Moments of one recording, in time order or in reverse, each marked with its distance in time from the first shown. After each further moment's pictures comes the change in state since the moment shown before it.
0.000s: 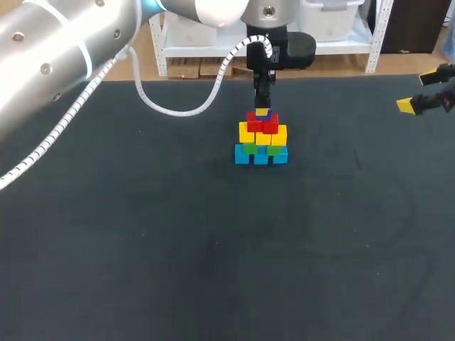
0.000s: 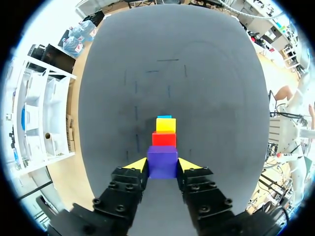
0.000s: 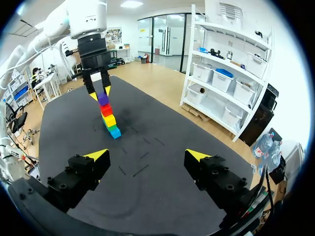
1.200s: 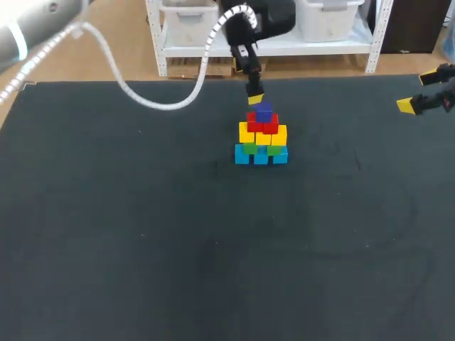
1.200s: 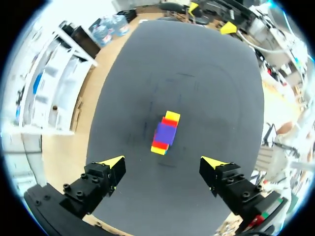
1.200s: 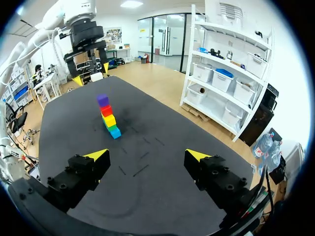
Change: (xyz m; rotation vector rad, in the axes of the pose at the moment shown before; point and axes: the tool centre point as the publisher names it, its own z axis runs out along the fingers) left arm 0.032 -0.012 -0.058 -0.045 -0.107 -0.302; right arm 0.000 0.000 0.000 0.000 0.000 0.000
